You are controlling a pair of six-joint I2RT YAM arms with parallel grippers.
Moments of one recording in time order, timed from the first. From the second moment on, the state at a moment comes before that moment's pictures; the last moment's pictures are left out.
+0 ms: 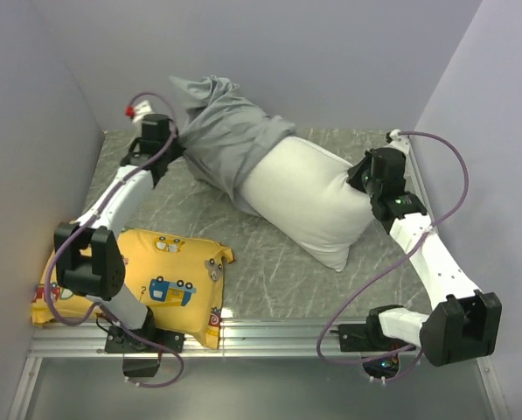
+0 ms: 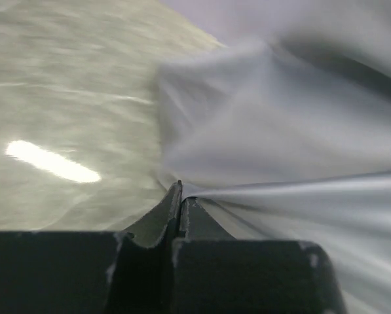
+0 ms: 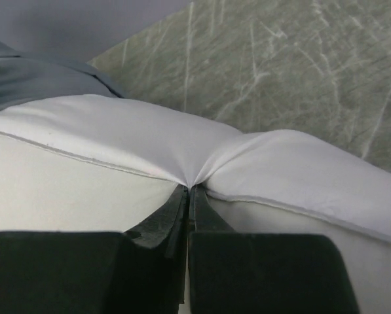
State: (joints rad) left arm -0.21 1.63 1.37 -0.23 -0.29 -0.64; right arm 0.18 1.19 1.00 -0.24 0.19 0.54
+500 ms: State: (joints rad) left arm -0.45 1.52 1.34 -0.27 -0.38 -0.61; right arm 0.41 1.14 1.03 -0.36 0.29 0.47
